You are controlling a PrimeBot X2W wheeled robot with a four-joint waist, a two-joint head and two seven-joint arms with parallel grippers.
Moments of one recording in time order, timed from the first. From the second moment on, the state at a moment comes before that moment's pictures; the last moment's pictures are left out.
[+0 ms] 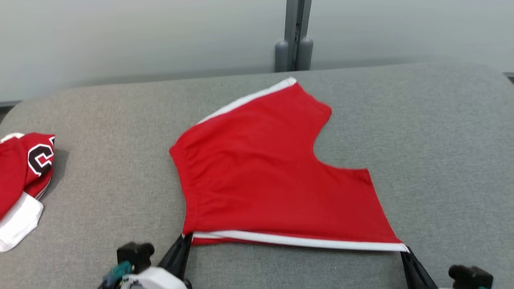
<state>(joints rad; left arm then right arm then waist) -0.17 0.16 -0.45 0.62 -0.62 -0.08 -0.26 0.02 -0.07 0.10 0.46 0.43 0.13 -0.24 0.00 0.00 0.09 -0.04</state>
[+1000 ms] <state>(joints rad) 0.00 0.32 -0.41 0.03 -0.62 0.11 -0.05 -0.06 -0.13 0.08 0.10 0.33 0.13 -0.05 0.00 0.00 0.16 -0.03</state>
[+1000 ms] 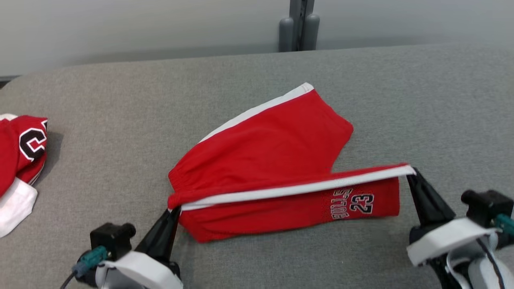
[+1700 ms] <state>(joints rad) -0.43 0.19 -0.47 0.21 -0.59 -0.01 -0.09 -0.86 -0.31 0.36 0.68 0.42 0.13 -0.15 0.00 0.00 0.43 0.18</state>
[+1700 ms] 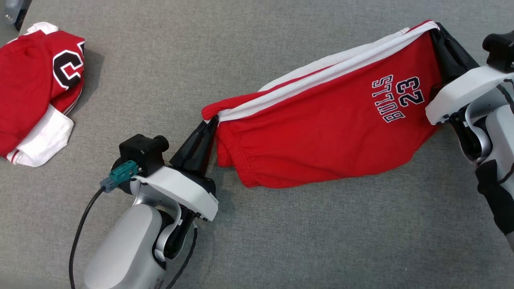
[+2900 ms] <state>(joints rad) -0.20 0.17 -0.25 0.16 -0.44 0.11 -0.26 -0.36 -0.12 0.11 0.35 0.25 0.13 -0.26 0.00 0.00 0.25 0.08</state>
